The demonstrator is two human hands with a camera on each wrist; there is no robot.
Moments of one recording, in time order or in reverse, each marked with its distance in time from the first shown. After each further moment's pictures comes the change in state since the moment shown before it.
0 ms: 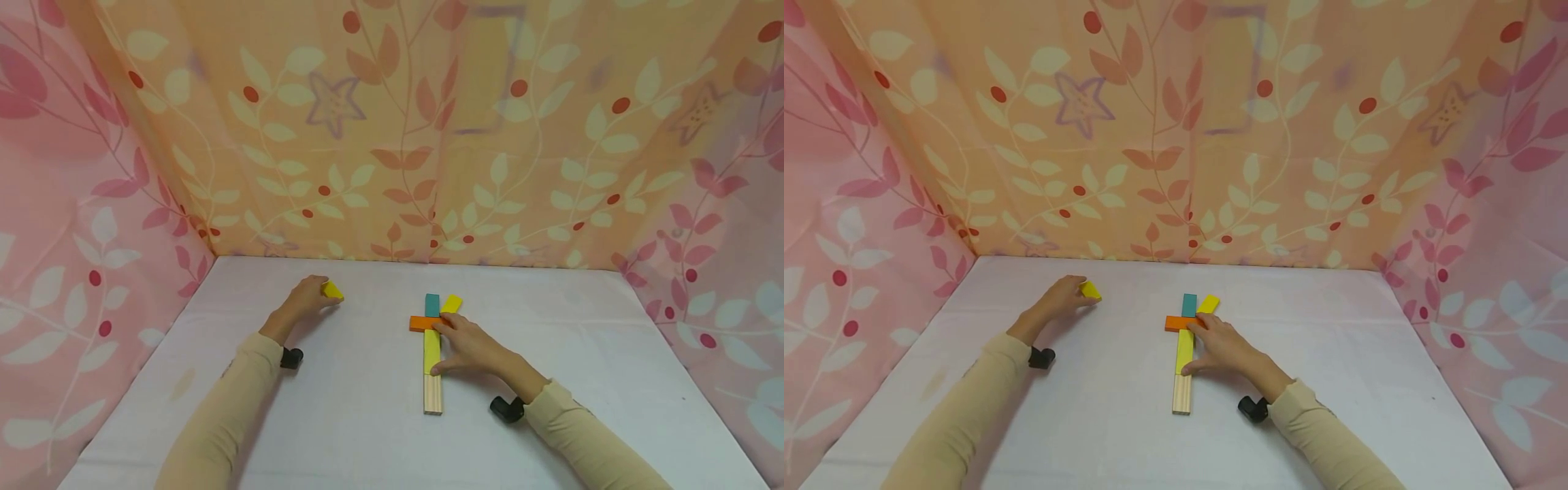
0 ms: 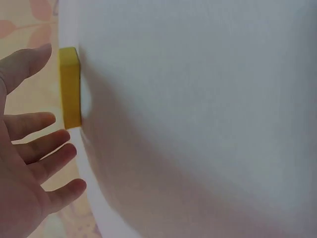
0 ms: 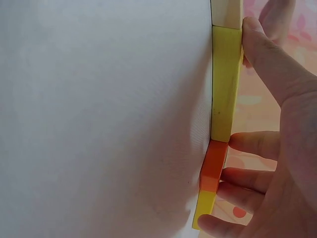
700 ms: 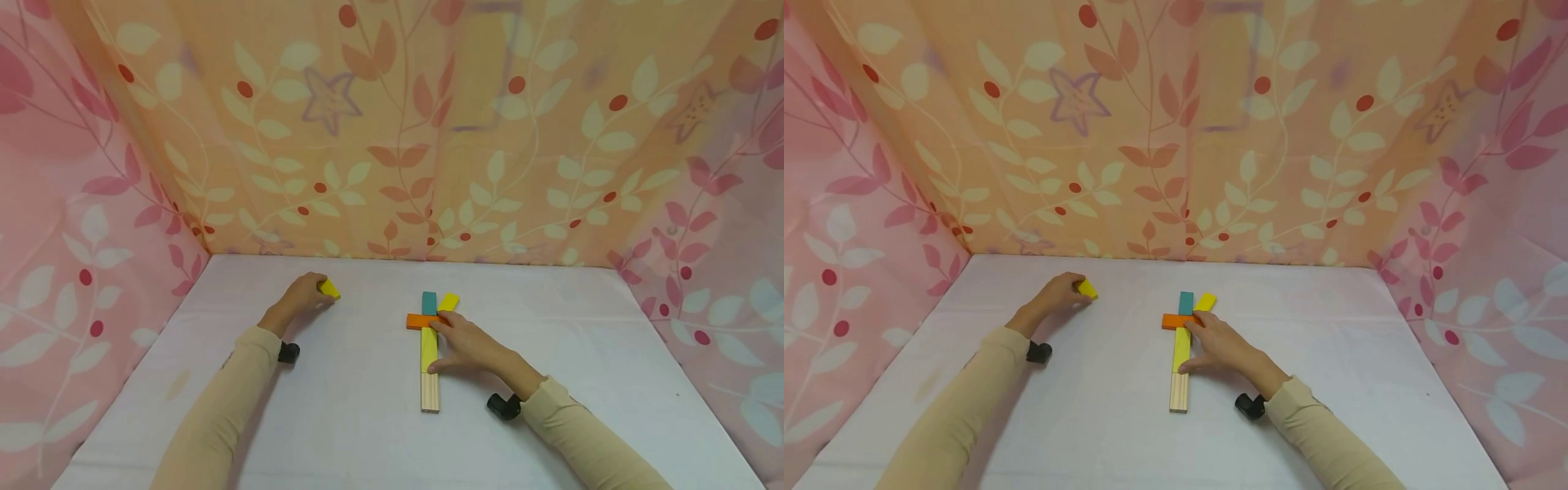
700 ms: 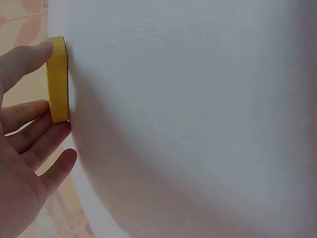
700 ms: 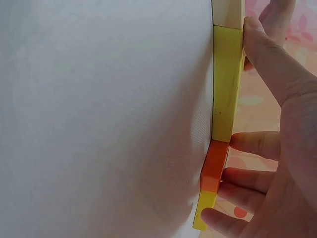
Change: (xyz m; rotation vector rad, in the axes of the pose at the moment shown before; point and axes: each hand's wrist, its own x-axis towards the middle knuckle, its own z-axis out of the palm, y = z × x) left_hand 0.014 -0.008 0.001 0.002 -0.031 0.025; right_hand 0.000 0.000 -0.002 0.016 -0.031 0.027
